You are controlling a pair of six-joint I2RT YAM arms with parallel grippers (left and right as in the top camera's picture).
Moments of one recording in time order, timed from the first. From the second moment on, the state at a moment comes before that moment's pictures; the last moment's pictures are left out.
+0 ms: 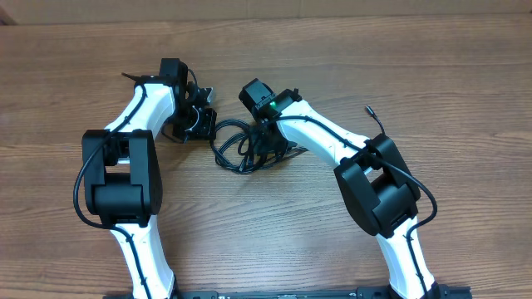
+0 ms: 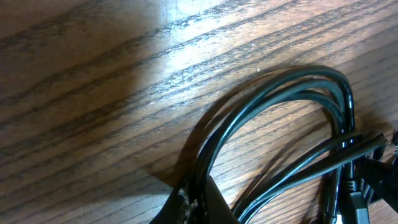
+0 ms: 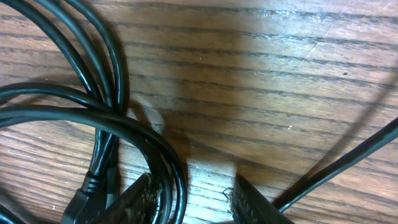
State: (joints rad) left arm -0.04 2.16 1.53 -0.88 0.36 0.08; right arm 0.66 2.26 1.73 -0.89 -0.02 0.46
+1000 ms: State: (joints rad) left arm -0.01 2.15 1.55 -0.94 0.01 -0.32; right arm 0.65 2.23 1.66 -0.77 0.09 0.57
